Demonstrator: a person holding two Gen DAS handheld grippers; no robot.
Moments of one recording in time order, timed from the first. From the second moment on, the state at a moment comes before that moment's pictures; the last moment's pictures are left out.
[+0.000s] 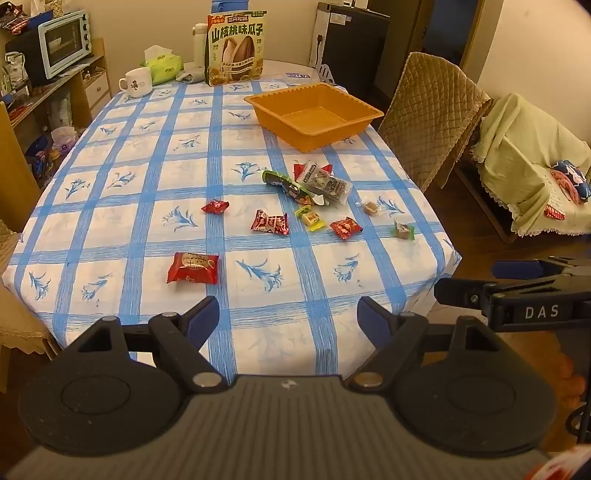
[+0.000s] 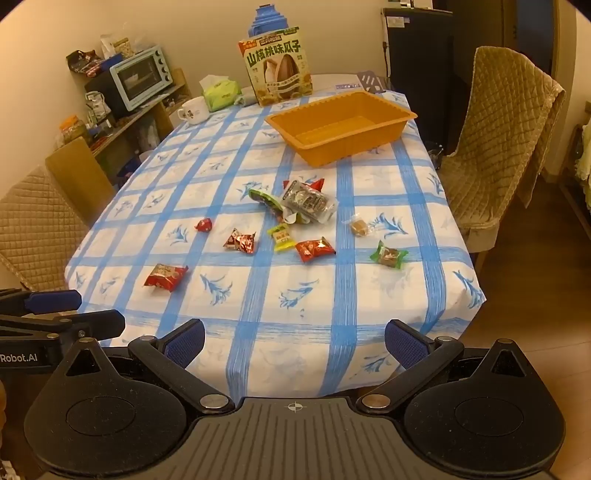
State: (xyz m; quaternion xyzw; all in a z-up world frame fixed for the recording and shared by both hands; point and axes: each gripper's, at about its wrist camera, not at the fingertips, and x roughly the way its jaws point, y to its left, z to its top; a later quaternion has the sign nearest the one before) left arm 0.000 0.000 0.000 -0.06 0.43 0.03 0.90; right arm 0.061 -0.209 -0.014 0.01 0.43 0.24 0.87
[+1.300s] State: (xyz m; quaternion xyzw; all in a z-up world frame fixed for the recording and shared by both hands) left arm -0.011 0.017 0.004 -0.08 0.42 0.04 0.90; right arm 0.057 -0.189 -0.011 0.00 0.43 0.25 0.87
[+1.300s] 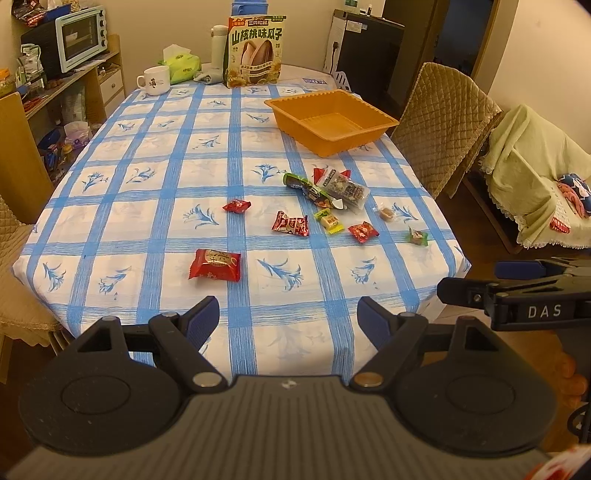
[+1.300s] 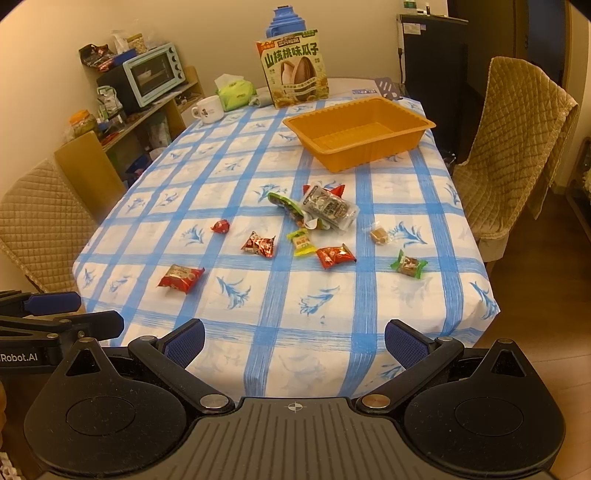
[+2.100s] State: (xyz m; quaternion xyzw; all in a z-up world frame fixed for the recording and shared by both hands) left arm -0.012 0.017 0.003 -0.08 0.42 0.04 0.90; right arm 0.057 -0.188 -0.012 0.00 0.43 0.25 0.87
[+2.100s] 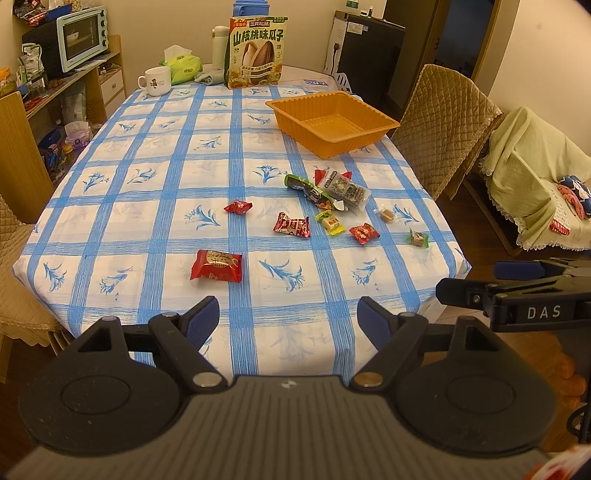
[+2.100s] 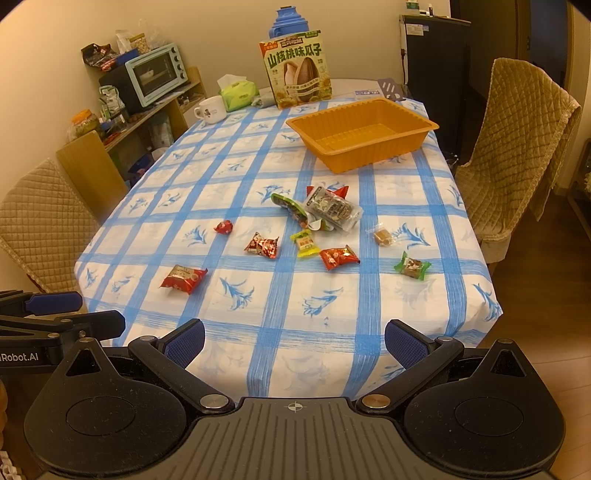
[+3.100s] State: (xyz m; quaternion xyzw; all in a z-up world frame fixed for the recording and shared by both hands) left arm -0.014 0.021 0.002 -0.08 0.42 0.04 0.90; right arm 0.060 -0.181 -0.014 0.01 0.42 0.26 0.87
